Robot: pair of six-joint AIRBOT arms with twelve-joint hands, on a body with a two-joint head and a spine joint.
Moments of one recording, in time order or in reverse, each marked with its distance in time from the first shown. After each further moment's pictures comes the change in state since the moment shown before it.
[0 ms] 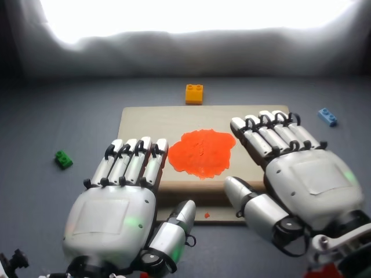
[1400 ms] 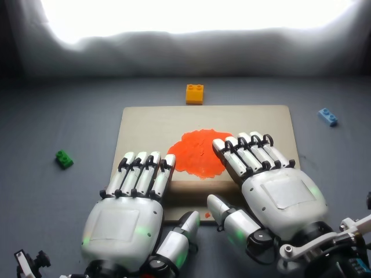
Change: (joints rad) left arm 0.062 -0.145 0.240 0.076 0.045 -0.100; right arm -0.026 -0.172 0.206 -0.008 -0.054 0.020
